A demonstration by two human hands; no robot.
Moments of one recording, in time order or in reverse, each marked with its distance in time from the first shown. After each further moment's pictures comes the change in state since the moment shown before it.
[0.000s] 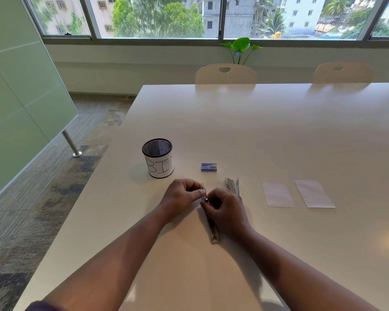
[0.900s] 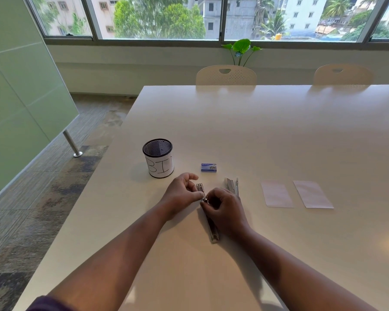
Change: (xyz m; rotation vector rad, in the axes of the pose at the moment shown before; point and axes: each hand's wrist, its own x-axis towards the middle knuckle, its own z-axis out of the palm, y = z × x) left_hand 0.005 0.006 -0.001 0.037 0.017 -0.108; right_hand 0.000 0.002 0.001 0.028 0.012 -0.009
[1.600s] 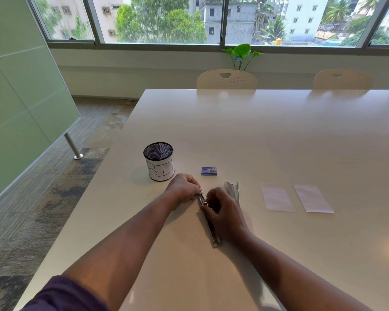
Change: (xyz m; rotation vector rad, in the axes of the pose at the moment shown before) left_hand 0.027 0.019 0.002 0.092 0.049 -0.266; right_hand -0.001 -0.003 0.000 0.033 -0.026 0.019
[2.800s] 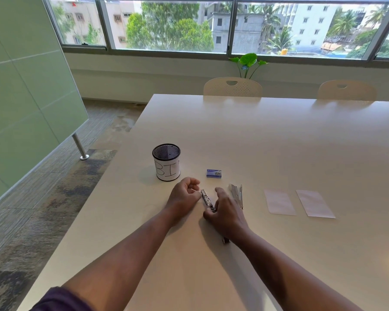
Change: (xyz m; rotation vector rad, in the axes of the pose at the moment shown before) left_hand -0.021 -0.036 0.003 -0.177 0.127 0.284; right_hand 0.005 -0.030 -0.004 -0.252 -0.159 0.184
